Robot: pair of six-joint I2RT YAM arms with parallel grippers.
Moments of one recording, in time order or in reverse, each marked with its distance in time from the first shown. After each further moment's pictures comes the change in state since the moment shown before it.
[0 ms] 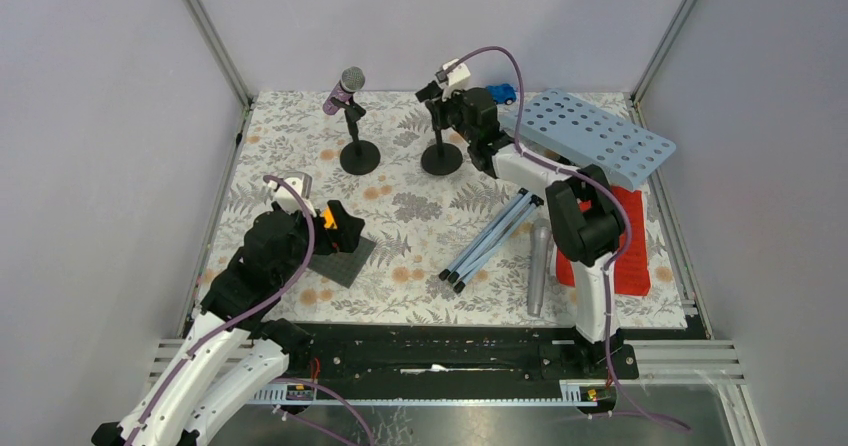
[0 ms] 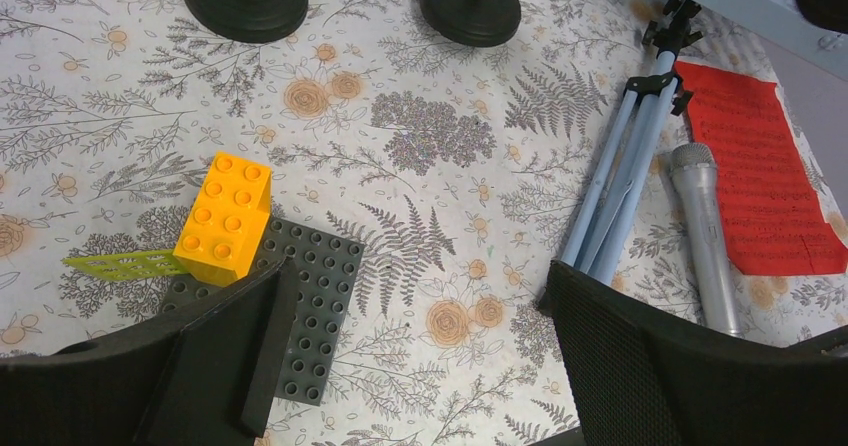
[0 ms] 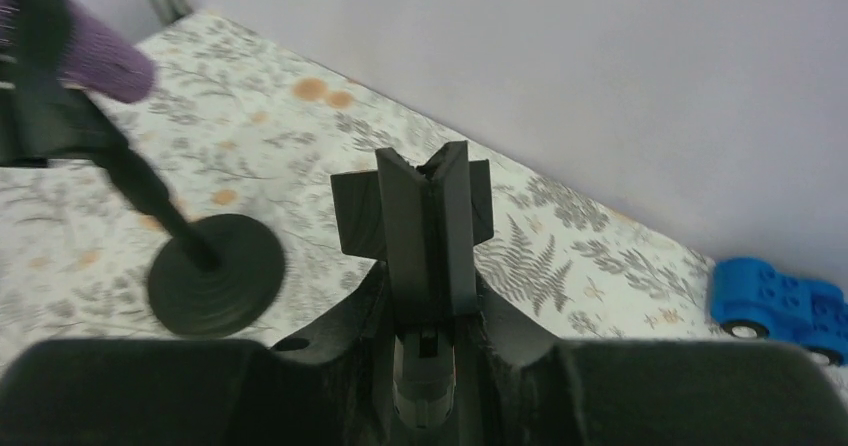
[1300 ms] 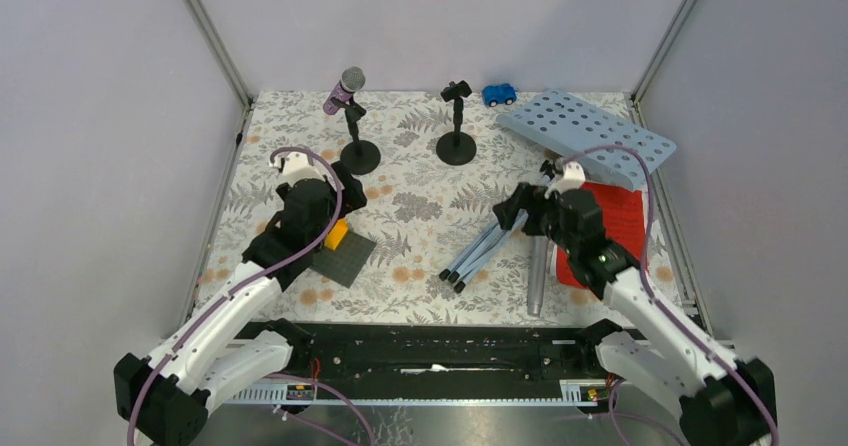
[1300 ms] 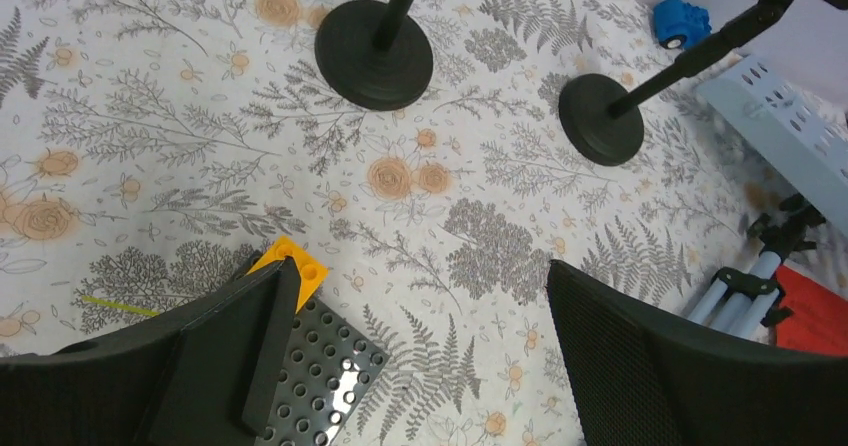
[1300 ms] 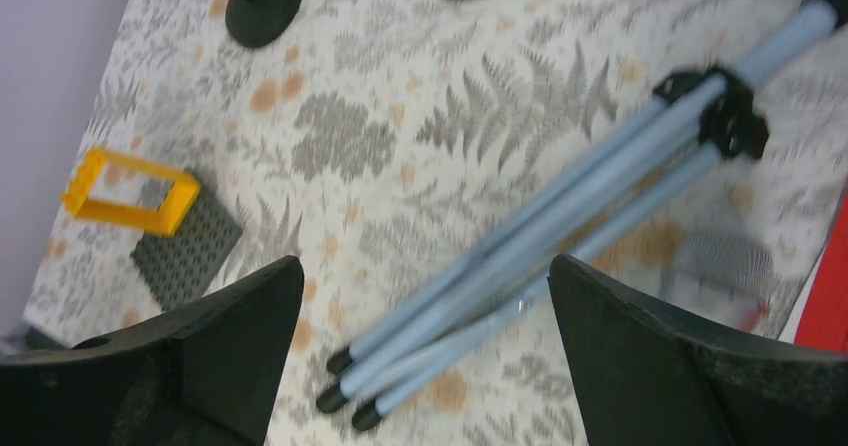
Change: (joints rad) left arm 0.000 0.296 0.001 0.250 -0.341 -0.209; right arm -0.085 -1.114 -0.917 -0.525 0.084 0.527
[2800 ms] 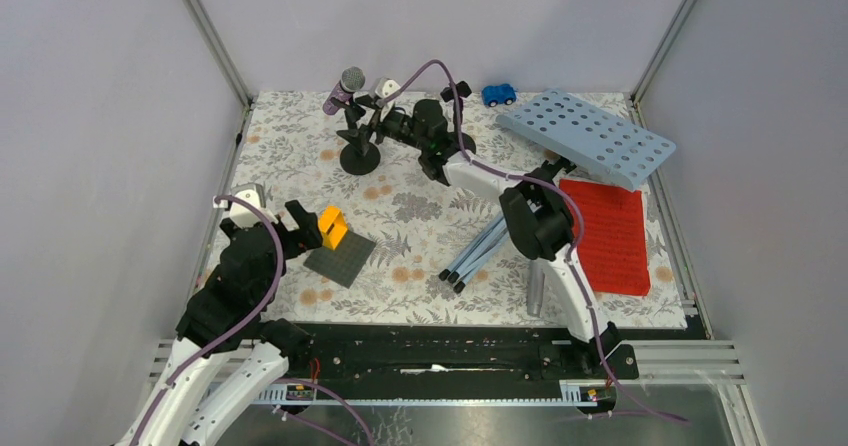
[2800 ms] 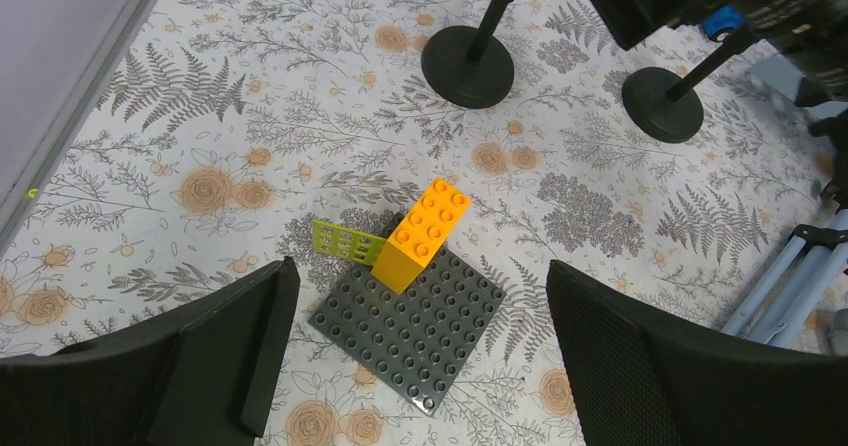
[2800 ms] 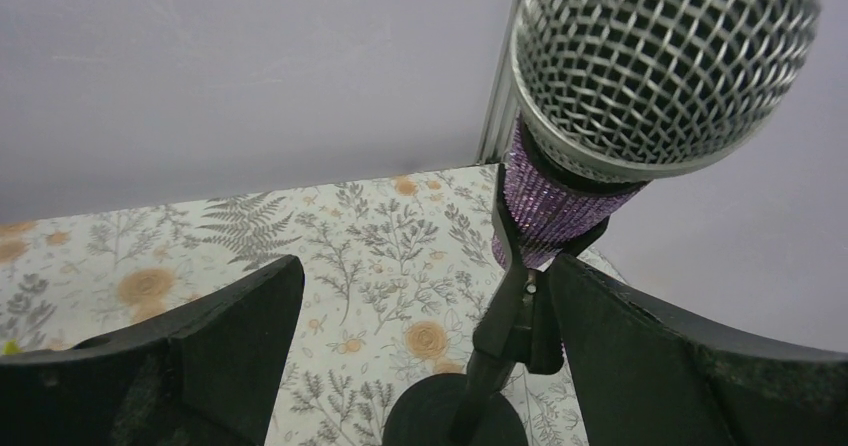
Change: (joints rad) left arm 0.000 -0.420 0.063 -0.435 -0.082 0.180; right arm 0.253 1.388 1.230 0.753 -0.525 -0.535
